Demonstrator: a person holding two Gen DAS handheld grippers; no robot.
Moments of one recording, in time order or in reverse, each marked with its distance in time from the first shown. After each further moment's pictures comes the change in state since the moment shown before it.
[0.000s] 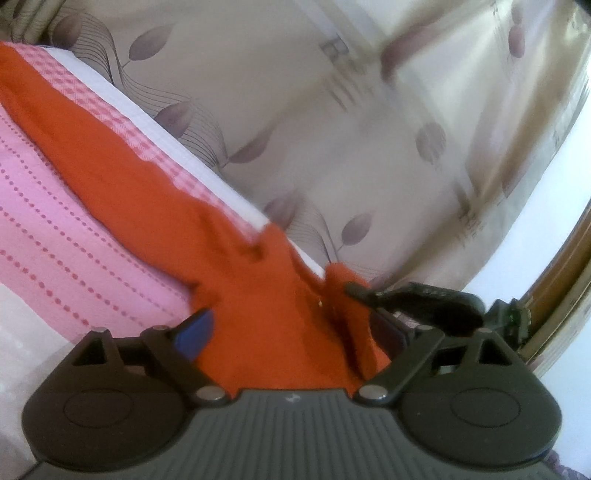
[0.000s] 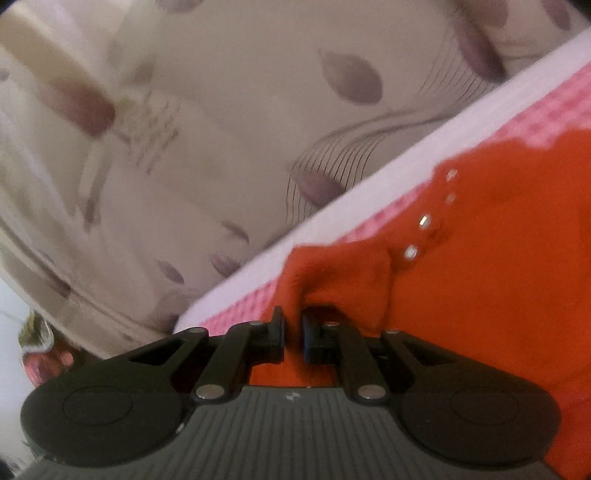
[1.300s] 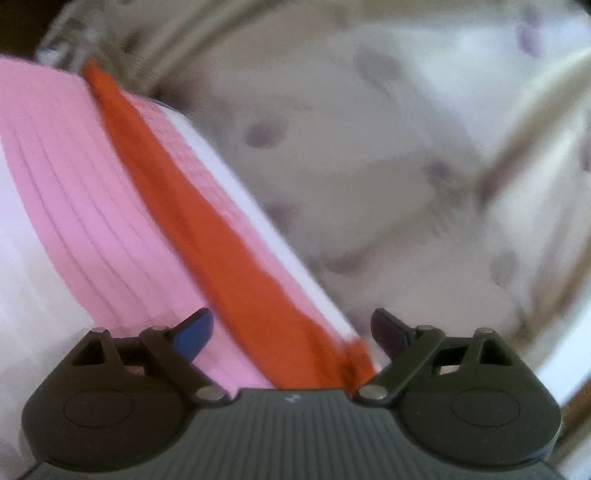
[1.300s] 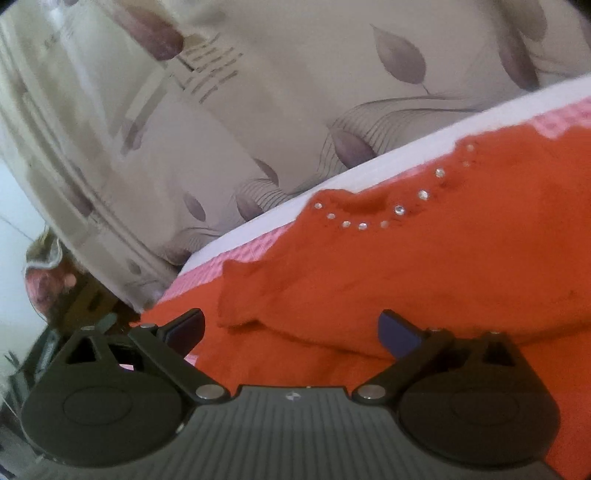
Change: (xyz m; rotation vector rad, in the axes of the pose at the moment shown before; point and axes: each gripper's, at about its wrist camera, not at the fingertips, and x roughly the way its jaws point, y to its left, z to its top) left arm -0.062 0.070 0.056 -0.218 -0.267 0.238; right arm -0.033 -0.007 -0.041 -0.175 0.044 0.073
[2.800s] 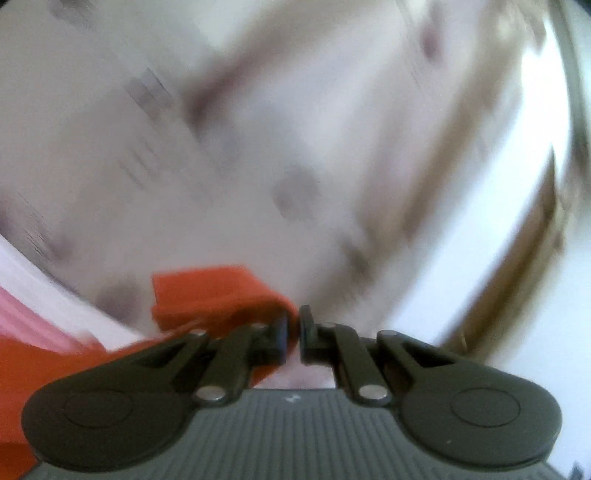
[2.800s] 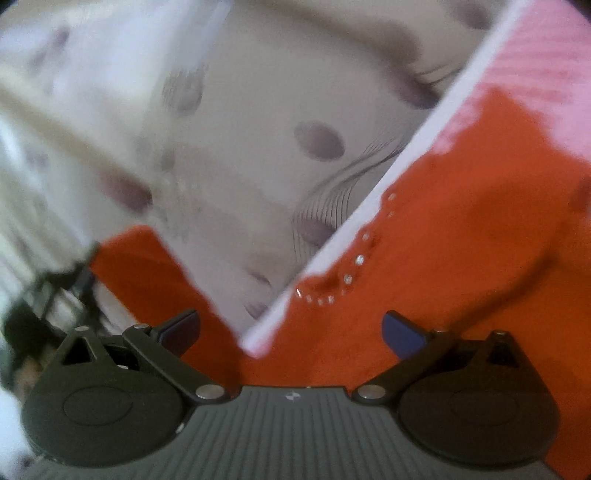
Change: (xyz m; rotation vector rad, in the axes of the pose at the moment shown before) left arm 0.080 -0.260 -0.049 0.304 0.269 -0.506; right arm -0.089 -0.067 -0.009 0.421 -0.356 0.113
